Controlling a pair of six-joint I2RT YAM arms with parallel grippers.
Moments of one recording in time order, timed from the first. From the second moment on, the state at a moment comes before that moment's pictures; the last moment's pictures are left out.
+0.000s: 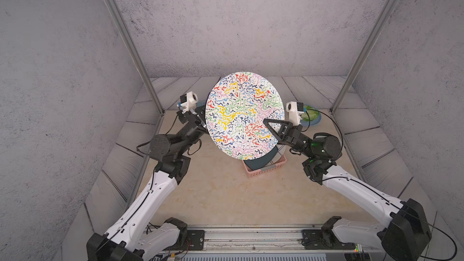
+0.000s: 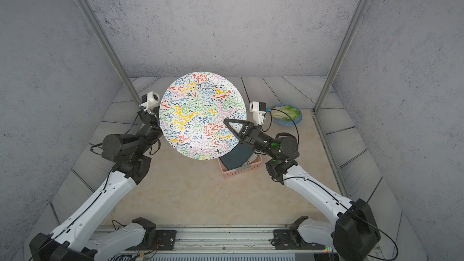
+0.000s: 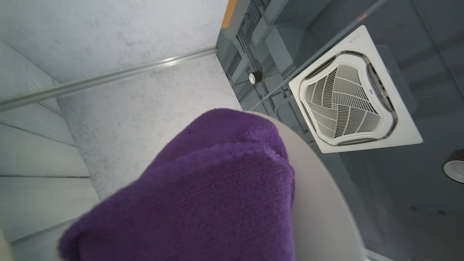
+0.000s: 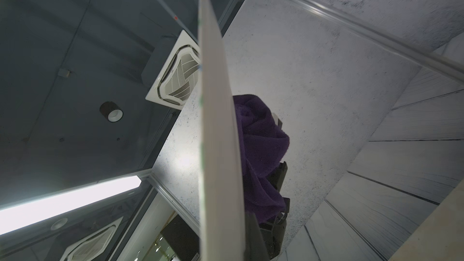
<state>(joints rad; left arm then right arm) -0.46 1.05 0.98 0.81 0.55 -1.77 0.64 1.23 0.91 1.00 -0.63 1.47</state>
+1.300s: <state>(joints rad) -0.52 0.98 1.09 0.51 0.42 -1.48 0.59 1.15 1.01 0.78 -0.46 1.40</state>
